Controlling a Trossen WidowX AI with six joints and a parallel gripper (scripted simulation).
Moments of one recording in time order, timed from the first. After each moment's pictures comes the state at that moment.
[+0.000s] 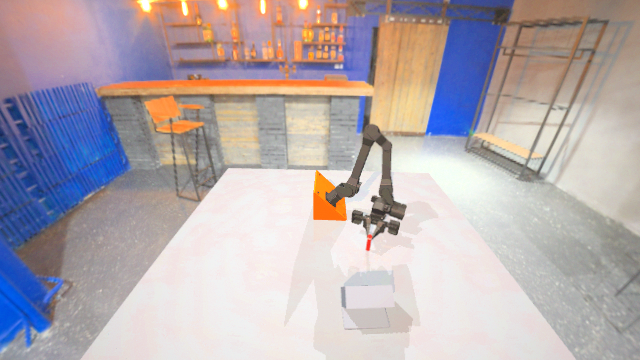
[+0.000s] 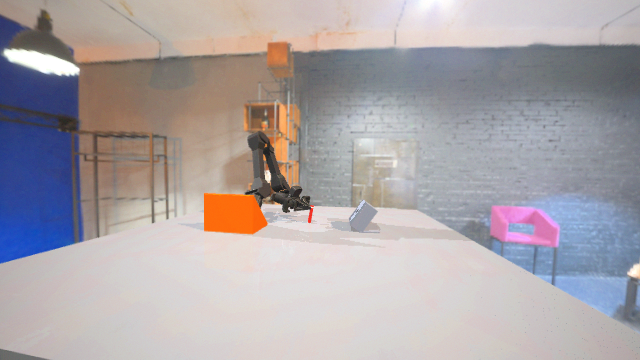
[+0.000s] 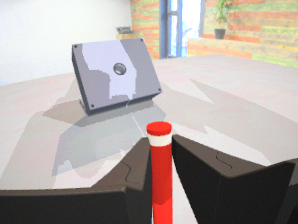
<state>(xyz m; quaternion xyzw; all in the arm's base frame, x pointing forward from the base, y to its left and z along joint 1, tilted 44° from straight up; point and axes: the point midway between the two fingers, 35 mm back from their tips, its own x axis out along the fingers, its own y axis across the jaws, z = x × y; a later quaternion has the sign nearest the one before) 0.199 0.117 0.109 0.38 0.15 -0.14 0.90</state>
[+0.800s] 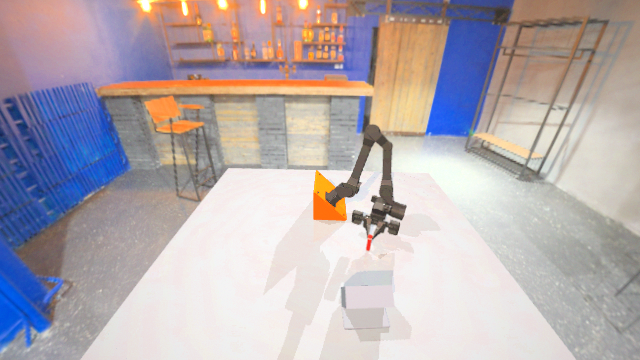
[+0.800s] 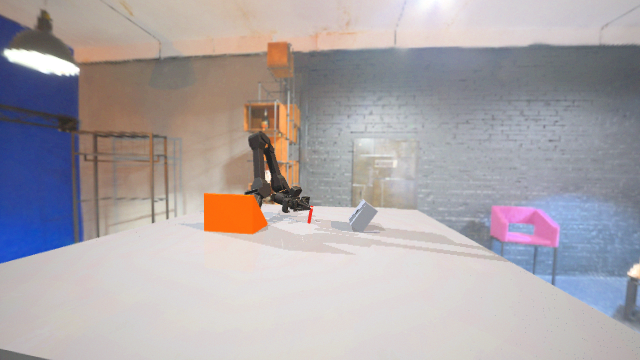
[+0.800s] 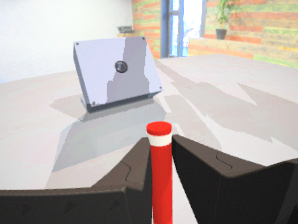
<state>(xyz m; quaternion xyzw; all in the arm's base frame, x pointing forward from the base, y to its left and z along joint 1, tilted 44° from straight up) 0.197 0.119 0.109 0.38 0.15 -0.14 0.90</state>
